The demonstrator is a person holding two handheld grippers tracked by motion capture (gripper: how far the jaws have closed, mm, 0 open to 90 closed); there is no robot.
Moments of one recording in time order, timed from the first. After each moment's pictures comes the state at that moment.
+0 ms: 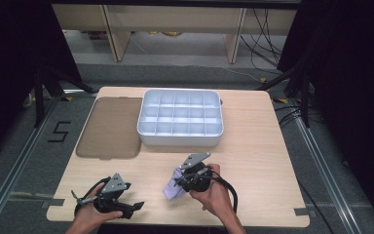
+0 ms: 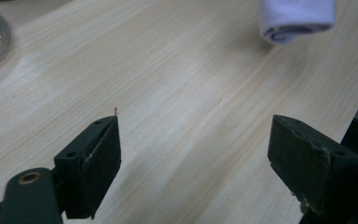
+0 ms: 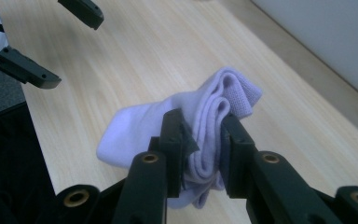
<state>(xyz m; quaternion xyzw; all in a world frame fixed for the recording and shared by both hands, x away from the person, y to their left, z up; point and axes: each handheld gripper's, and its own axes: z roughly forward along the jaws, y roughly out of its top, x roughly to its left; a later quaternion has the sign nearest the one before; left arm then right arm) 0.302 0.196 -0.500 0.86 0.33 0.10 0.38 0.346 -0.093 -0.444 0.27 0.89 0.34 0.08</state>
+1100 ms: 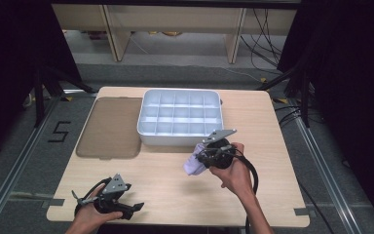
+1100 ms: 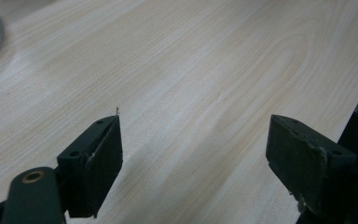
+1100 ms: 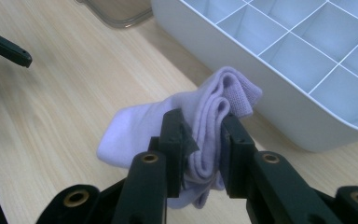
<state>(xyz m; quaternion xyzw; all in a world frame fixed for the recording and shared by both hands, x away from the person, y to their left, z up) 0.301 0.195 -0.502 0.86 0.33 0.09 0.38 0.381 -0.143 -0.396 0.34 0.87 0.34 0.13</state>
